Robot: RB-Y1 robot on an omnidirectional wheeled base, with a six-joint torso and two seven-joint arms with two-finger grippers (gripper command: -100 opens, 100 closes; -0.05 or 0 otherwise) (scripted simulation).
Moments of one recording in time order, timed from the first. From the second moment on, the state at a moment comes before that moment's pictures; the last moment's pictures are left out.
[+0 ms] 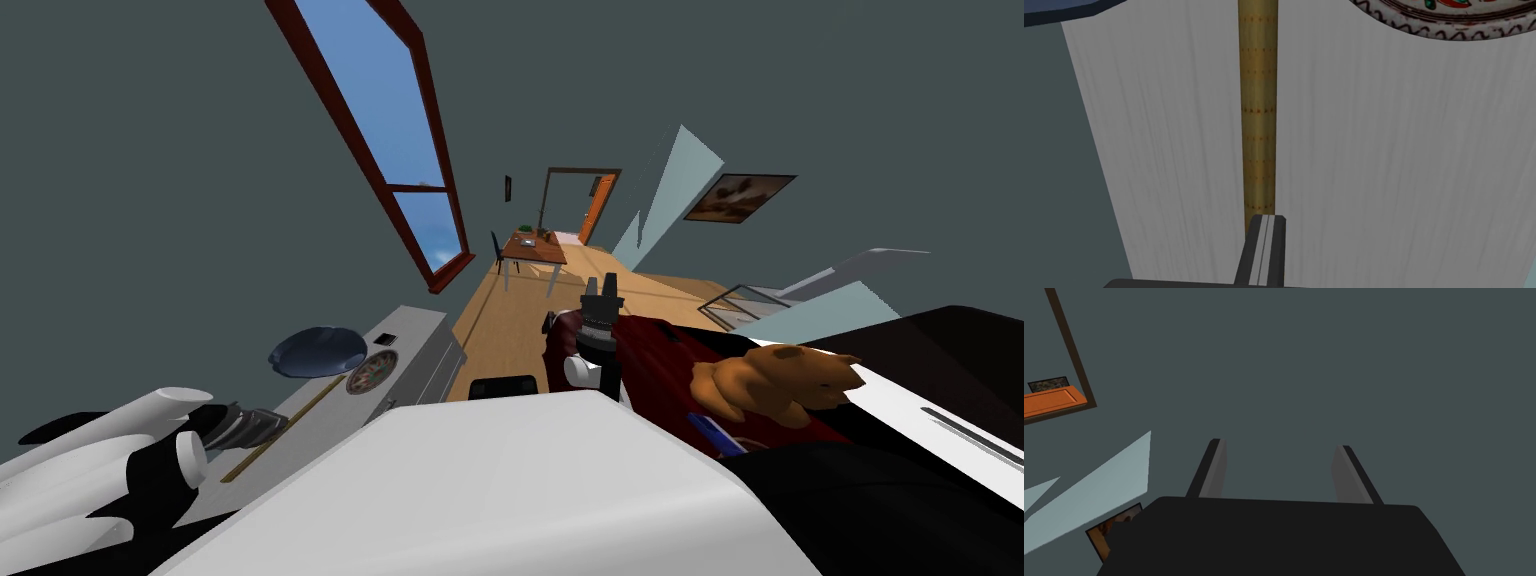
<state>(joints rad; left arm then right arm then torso) -0.10 0.96 0.78 -0.44 0.53 1.16 0.10 0.49 0.02 0.04 -2.24 -0.11 -0.60 0.16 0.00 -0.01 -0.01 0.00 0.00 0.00</state>
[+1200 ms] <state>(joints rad) -0.05 0.91 0.66 -0.52 0.58 1.14 0.26 0.49 0.02 0.04 -2.24 -0.11 -0.60 0.16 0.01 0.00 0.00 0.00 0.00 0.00</state>
